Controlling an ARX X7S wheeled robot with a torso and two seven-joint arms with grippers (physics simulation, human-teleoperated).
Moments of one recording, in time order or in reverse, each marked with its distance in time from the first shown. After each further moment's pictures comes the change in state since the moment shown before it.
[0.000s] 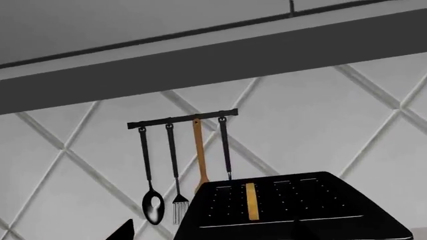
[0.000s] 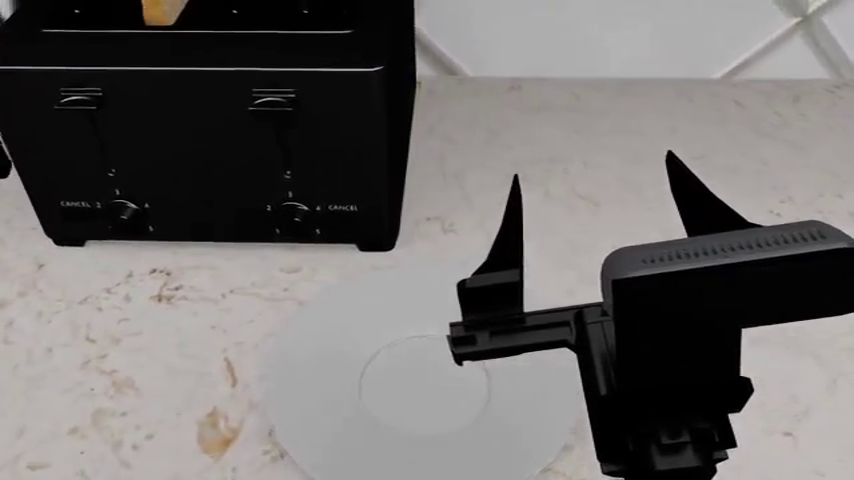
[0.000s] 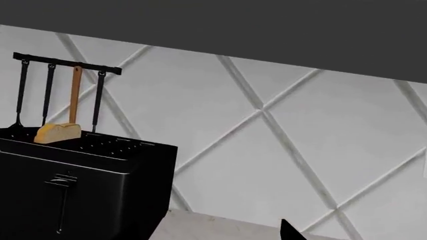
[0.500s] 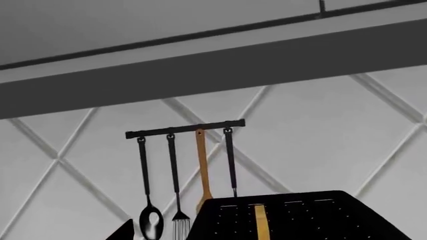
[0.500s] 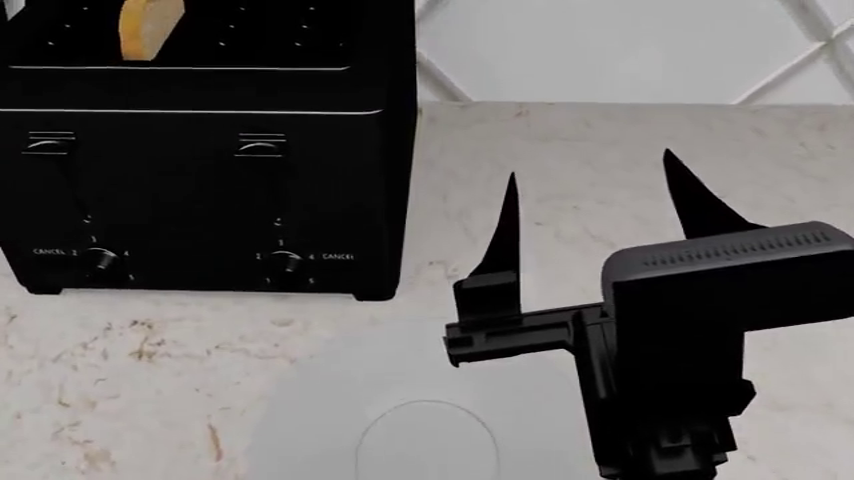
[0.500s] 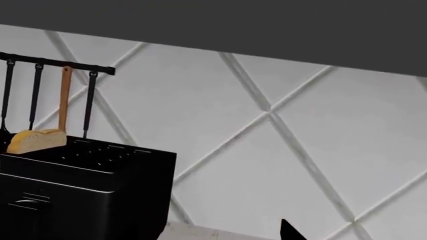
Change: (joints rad) left arm -0.079 -0.007 -0.062 0.063 -0.061 -0.129 -0.012; right arm -0.001 0.002 0.002 -0.016 0.021 0.004 0.009
